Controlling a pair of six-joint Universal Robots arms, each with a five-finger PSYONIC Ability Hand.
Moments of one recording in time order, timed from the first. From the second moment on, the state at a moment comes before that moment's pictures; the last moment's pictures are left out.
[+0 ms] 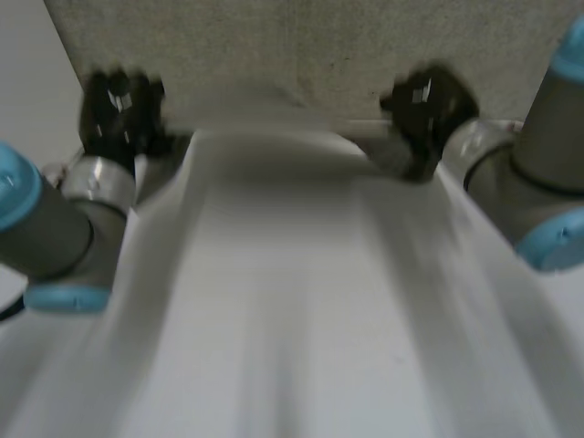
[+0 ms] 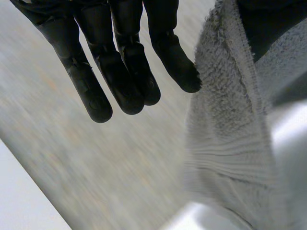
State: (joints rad) left arm 4.35 -1.89 -1.62 3.75 -1.60 3.52; right arm 2.00 -1.11 1.12 0.07 1.44 2.42; left_hand 1.21 1.22 1.22 1.22 1.04; right_hand 1.34 1.34 1.34 1.34 1.18
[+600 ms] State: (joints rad) left arm 4.45 -1.98 -1.83 3.74 -1.55 3.56; right arm 1.86 -1.05 1.58 -0.23 1.53 2.55; left_hand 1.21 1.22 1.22 1.22 1.04; right_hand 0.51 0.54 0.53 0.53 0.32
